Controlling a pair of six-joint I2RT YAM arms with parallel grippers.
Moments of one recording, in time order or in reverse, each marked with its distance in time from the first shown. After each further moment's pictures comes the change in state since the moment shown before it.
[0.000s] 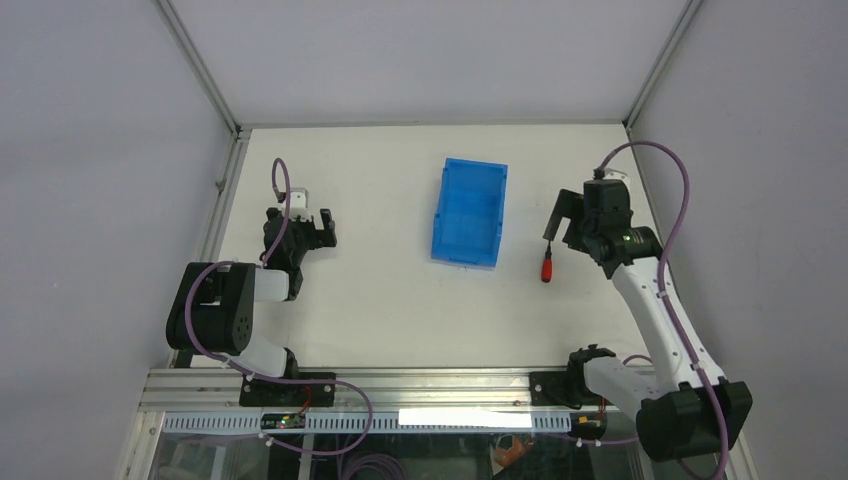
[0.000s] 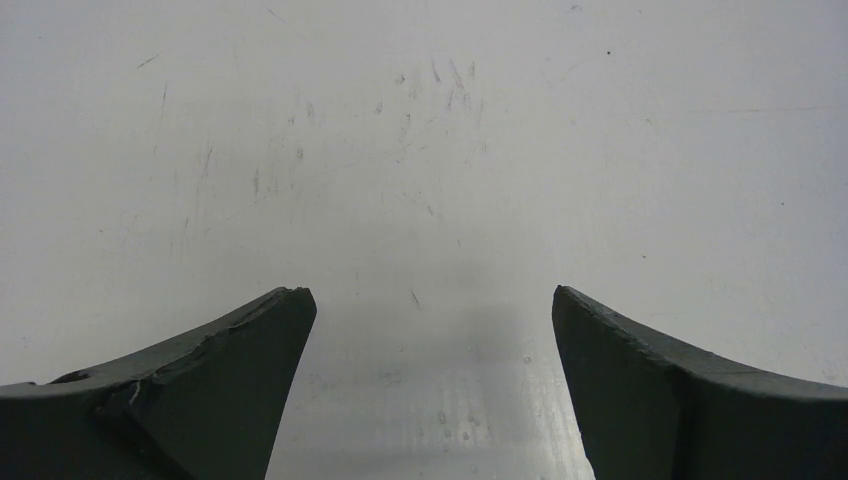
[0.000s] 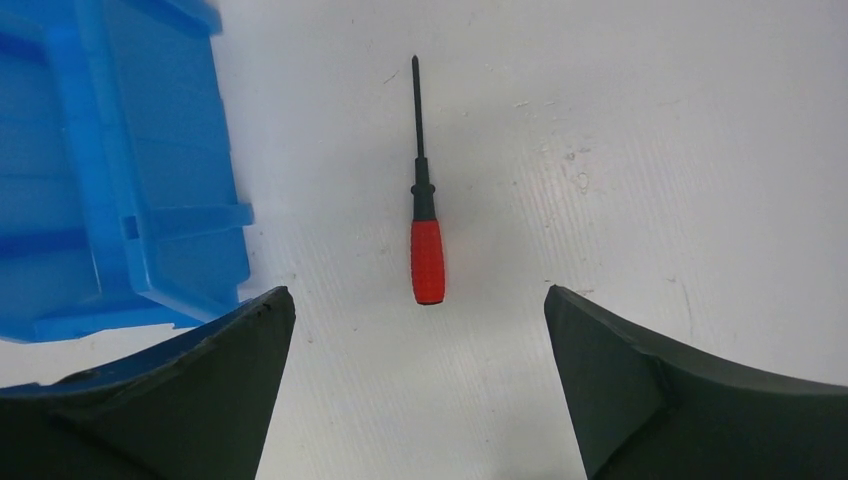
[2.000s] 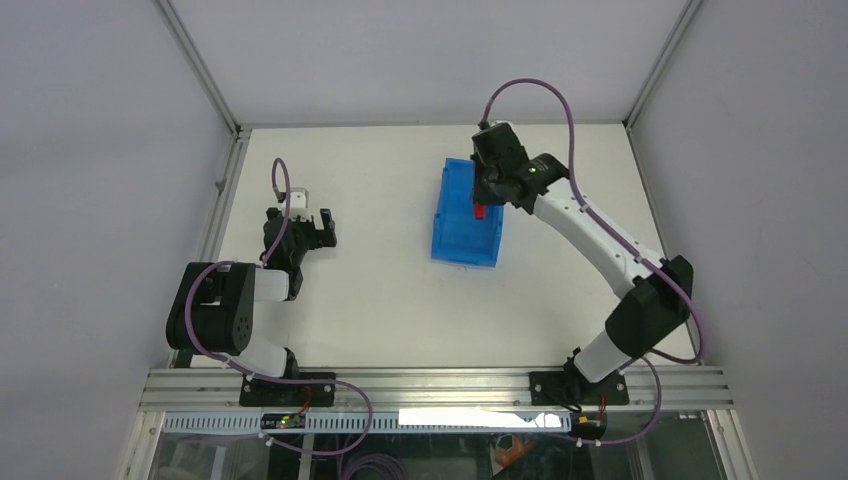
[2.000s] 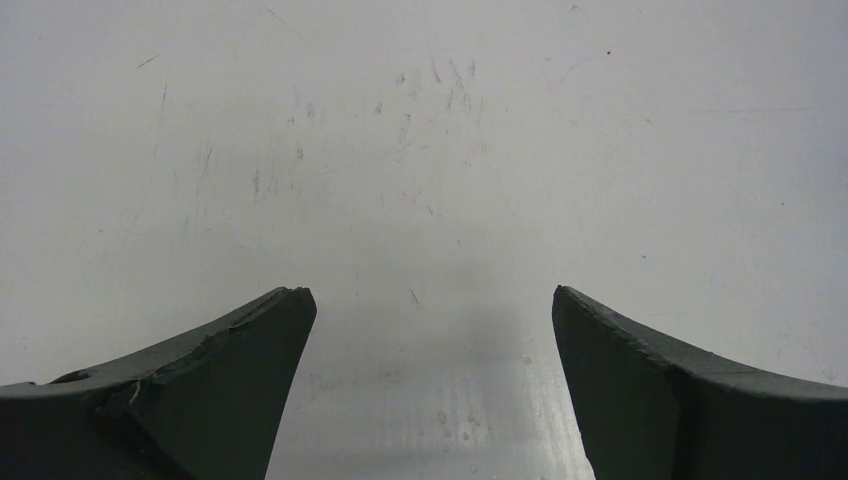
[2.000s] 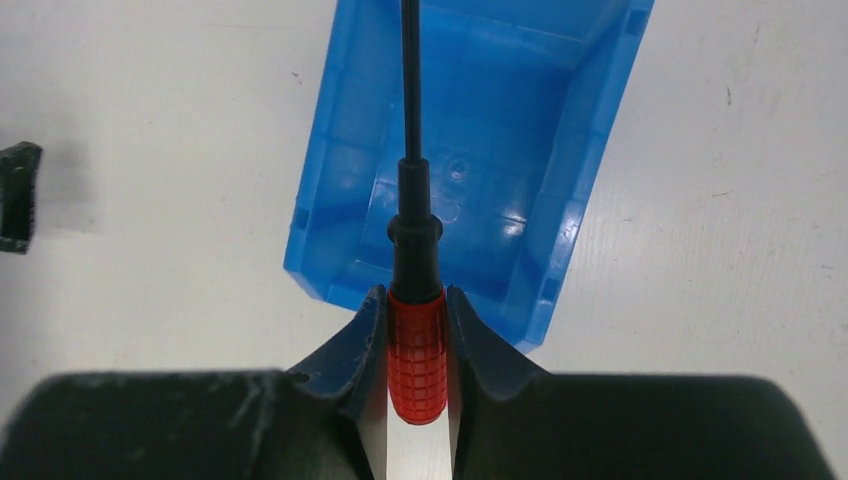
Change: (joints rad) left arm 0.000 0.000 0.000 0.000 0.000 0.000; right arm 0.450 0.538 0.555 -0.047 -0.004 0.070
